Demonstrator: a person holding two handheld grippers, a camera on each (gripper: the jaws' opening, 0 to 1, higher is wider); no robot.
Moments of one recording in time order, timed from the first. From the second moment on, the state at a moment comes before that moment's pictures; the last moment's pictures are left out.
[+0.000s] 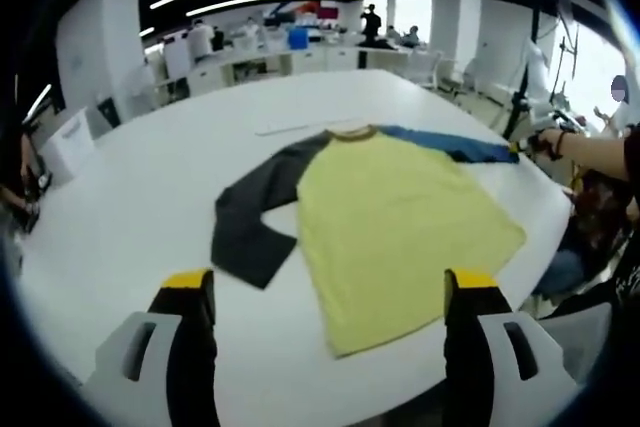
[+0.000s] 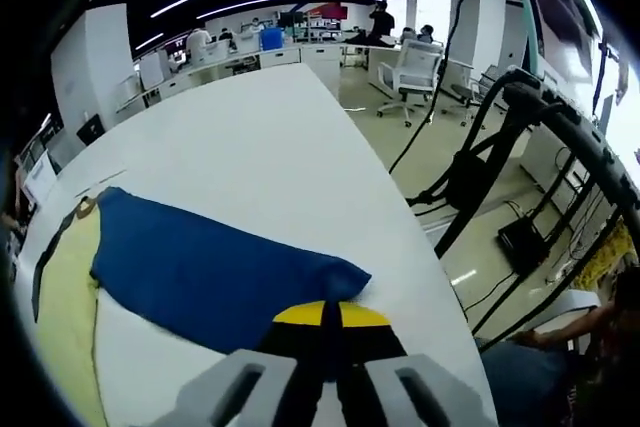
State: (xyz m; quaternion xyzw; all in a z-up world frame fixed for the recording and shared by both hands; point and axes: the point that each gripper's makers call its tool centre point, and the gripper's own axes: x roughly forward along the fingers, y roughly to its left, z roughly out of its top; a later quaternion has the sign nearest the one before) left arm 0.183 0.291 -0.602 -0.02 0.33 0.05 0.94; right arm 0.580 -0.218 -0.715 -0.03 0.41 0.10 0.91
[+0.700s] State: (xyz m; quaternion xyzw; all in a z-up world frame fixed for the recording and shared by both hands) left arm 0.178 0.299 -0.600 -0.03 0.33 0.05 0.94; right arm 0.585 -0.195 -0.686 -0.05 0.39 0.14 0.91
